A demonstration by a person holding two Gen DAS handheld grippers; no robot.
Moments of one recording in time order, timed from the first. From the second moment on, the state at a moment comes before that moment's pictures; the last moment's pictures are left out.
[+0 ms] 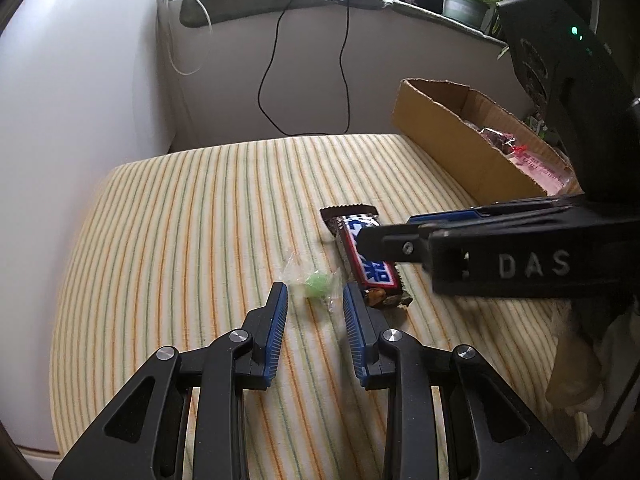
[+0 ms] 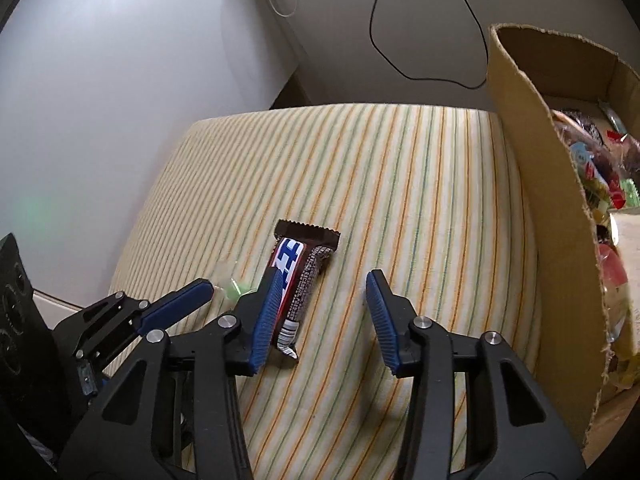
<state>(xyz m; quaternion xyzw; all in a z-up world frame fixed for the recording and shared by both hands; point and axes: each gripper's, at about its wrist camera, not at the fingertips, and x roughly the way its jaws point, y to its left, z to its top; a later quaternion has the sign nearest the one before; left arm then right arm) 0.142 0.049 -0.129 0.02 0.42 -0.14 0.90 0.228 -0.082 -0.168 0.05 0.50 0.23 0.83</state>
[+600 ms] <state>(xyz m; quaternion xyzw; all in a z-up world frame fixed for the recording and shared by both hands) 0.148 0.038 -0.134 0.03 0.43 -0.14 0.89 0.229 -0.074 -0.175 0.03 0.50 0.23 0.83</state>
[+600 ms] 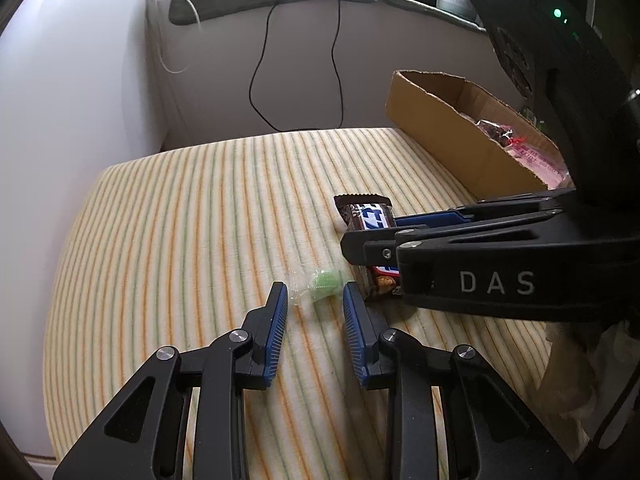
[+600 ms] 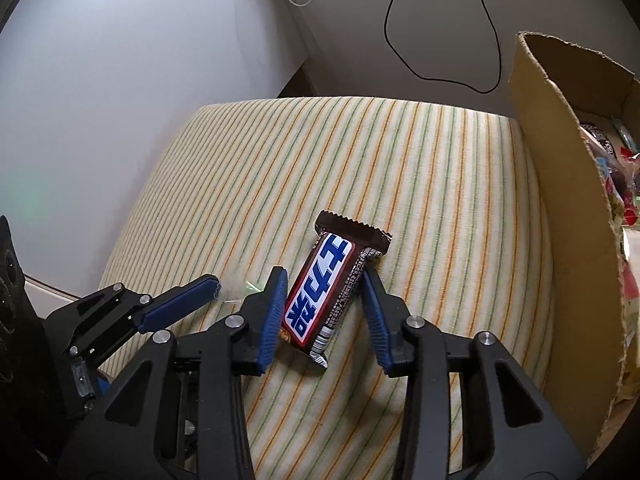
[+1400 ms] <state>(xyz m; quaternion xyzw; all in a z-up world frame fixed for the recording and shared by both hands) 0.151 0.063 -0.134 -0.02 0.41 -0.11 0.90 0.224 -0.077 -0.179 0.03 0.48 0.24 0.84</state>
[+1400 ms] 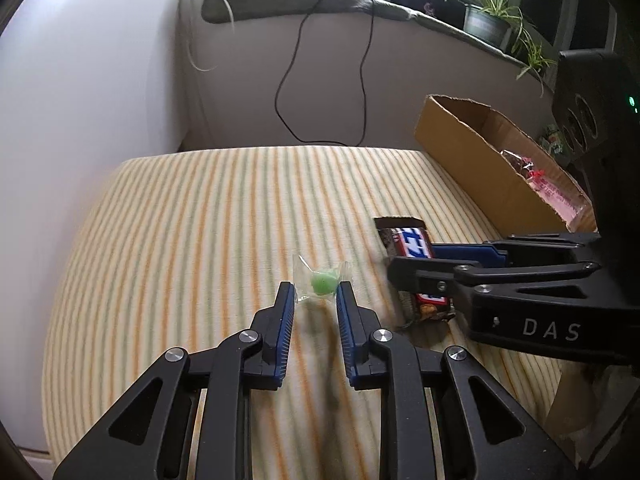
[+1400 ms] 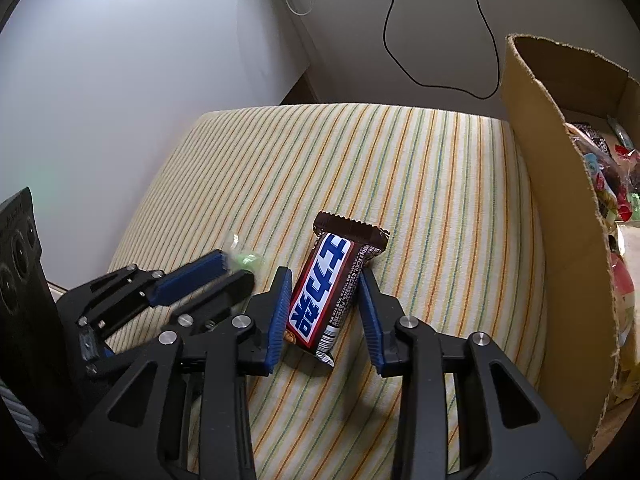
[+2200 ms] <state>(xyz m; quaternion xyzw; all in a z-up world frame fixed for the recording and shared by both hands) 0.144 0.017 -0.055 -0.02 0.33 -0.13 0.93 0.172 -0.134 -0.091 0.01 0.37 0.26 0.89</state>
